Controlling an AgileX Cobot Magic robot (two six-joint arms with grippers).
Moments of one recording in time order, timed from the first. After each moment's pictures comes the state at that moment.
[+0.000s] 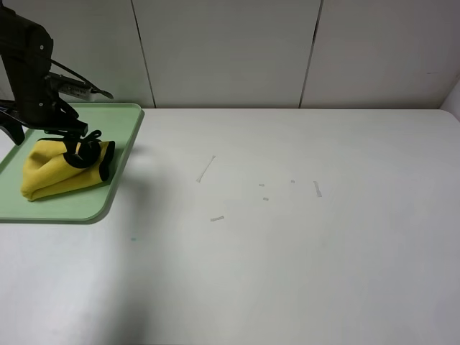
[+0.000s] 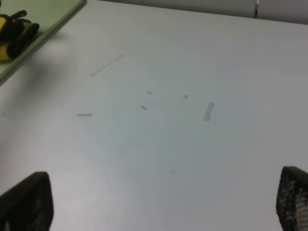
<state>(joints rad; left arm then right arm) -0.04 2.13 -1.52 0.44 0.88 -0.17 0.39 -0.01 -0.49 0.11 1.02 -0.02</state>
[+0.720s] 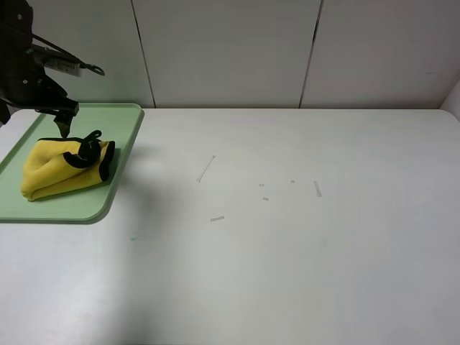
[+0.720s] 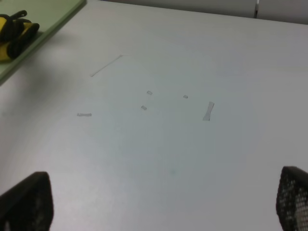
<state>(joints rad) -0.04 2.01 -1.52 0.44 0.90 -0.17 0.39 -0.01 -0.49 0.11 1.02 -0.02</state>
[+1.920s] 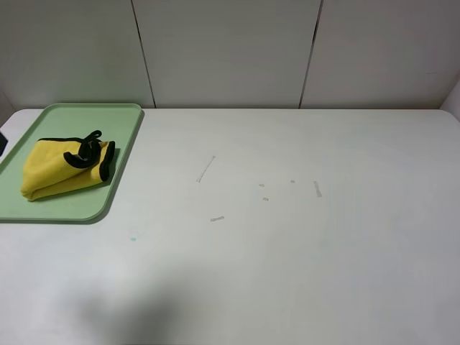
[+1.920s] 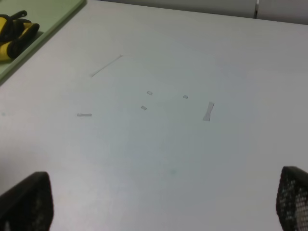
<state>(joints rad) -0.26 0.94 -0.91 0.19 1.06 -0.17 0.39 -0.01 -0.49 0.11 1.02 -0.02</state>
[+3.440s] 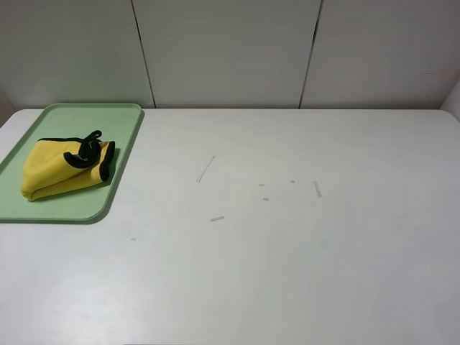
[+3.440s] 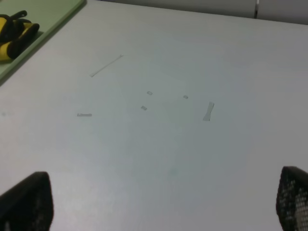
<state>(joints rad) -0.26 0.10 -0.49 0.07 1.05 0.02 0.39 -0.01 -0.49 0.11 1.02 -0.02</state>
